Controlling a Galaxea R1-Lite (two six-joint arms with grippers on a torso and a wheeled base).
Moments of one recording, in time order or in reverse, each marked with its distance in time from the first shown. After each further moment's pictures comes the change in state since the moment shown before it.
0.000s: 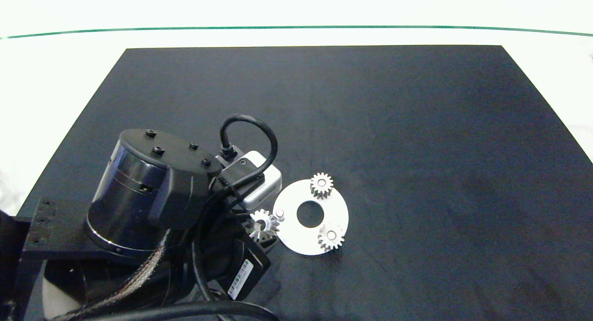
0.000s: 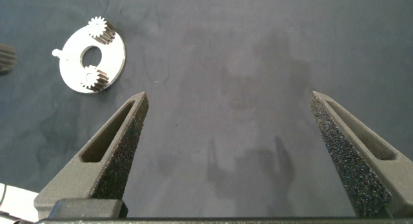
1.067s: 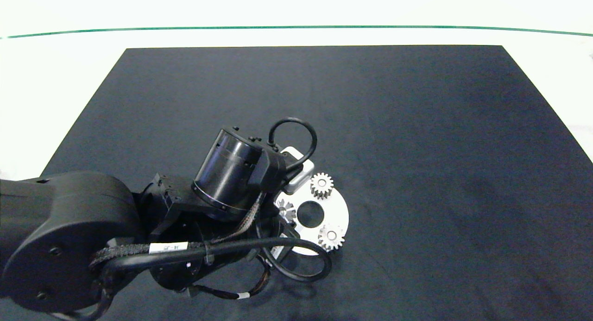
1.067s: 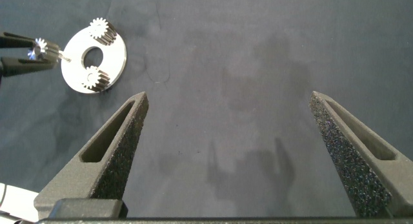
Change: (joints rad) left arm 0.060 0.197 -0.138 -0.004 0.010 0.019; right arm 0.001 -0.012 0.003 0.001 0.000 0.000
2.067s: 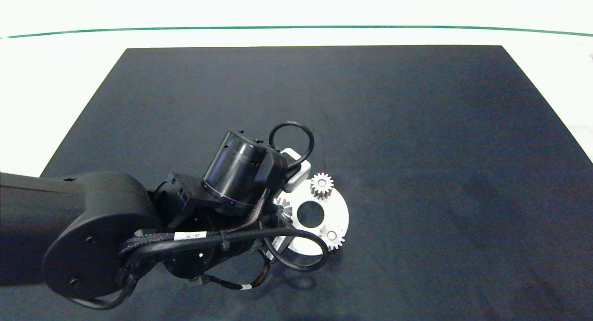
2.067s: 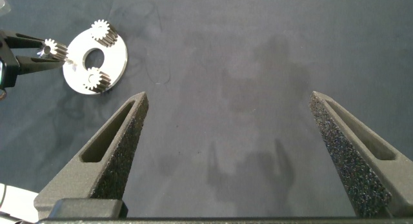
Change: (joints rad) left arm 0.033 0.039 -0.001 -0.019 0.000 0.002; right arm 0.000 -0.008 0.000 0.000 0.000 0.000
